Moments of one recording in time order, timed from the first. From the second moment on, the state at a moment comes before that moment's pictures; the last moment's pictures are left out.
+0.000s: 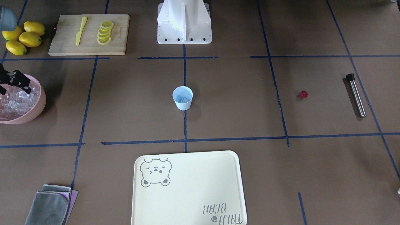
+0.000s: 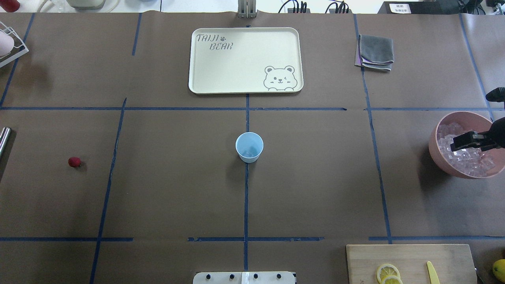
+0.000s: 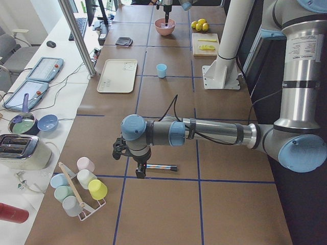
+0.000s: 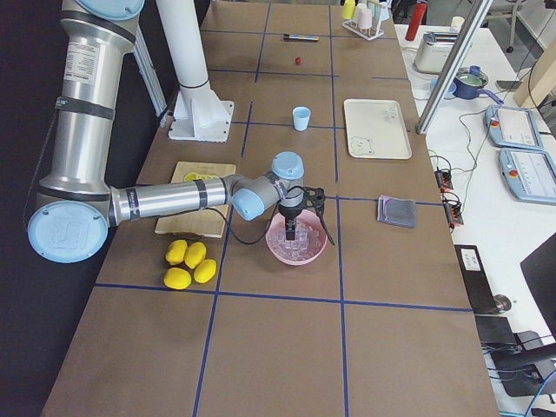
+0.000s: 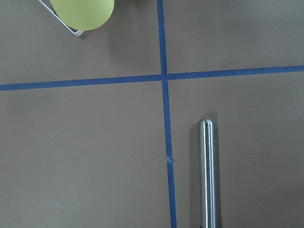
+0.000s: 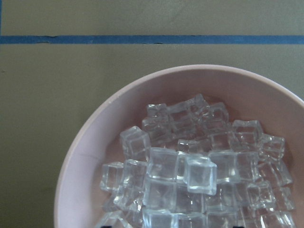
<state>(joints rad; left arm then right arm) -1.57 -1.55 -1.68 -1.46 -2.37 0.08 1.03 -1.76 1.85 -1.11 2.17 0.75</state>
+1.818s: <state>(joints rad) -1.57 -1.55 -1.70 -1.46 -2.37 0.08 1.01 -1.75 1.85 -1.12 2.17 0.74</state>
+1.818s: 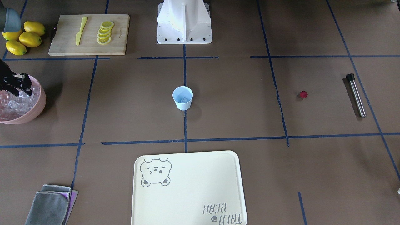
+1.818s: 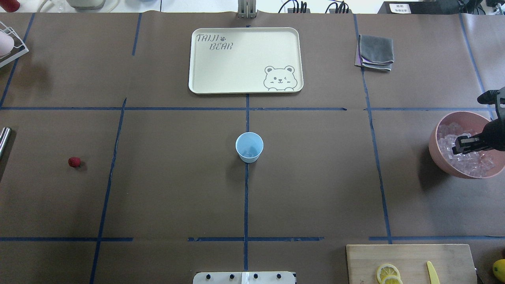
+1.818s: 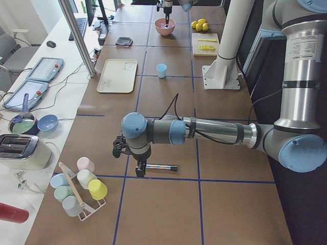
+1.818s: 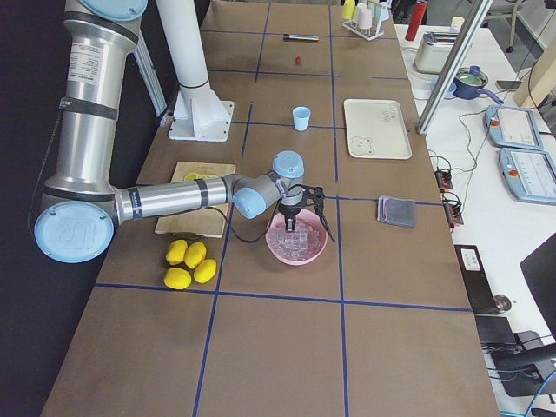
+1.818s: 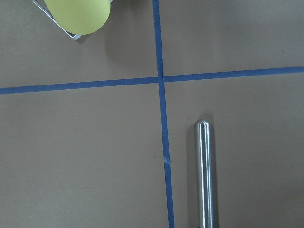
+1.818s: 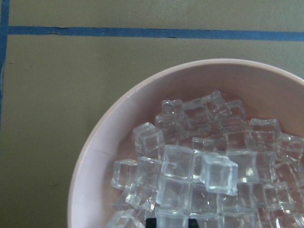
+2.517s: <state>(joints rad) -1.57 -1.55 -1.71 -1.46 -2.37 0.08 1.06 -1.63 2.07 -1.39 2.22 0.74</state>
